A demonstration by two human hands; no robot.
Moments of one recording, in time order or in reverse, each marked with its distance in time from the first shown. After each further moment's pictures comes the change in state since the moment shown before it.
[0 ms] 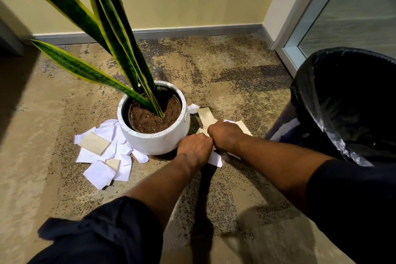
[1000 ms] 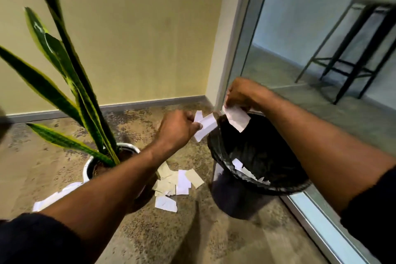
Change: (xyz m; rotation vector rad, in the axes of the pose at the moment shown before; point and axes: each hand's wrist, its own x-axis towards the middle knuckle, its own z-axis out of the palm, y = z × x) left_hand -0.047 0.076 -0.221 -0.748 0.536 0.080; right_hand -0.192 0.120 -0.262 0.318 0.341 0.459
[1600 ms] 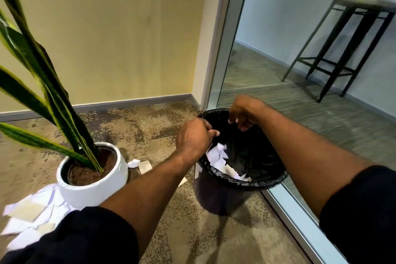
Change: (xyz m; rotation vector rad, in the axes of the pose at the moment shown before) left_hand -0.004 0.053 0.096 0.019 -0.018 -0.072; right_hand 0.003 0.078 0.036 0.288 -0.120 0.286
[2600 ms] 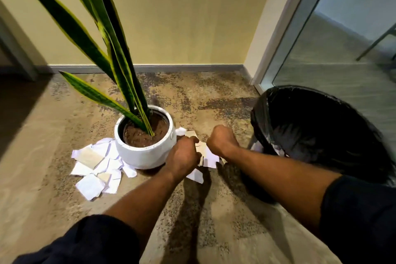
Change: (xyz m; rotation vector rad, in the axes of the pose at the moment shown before) left_hand -0.042 -0.215 -0.012 0.224 -0.186 -0.229; right_hand -0.003 -0.077 0.251 -0.036 -0.023 -0.229
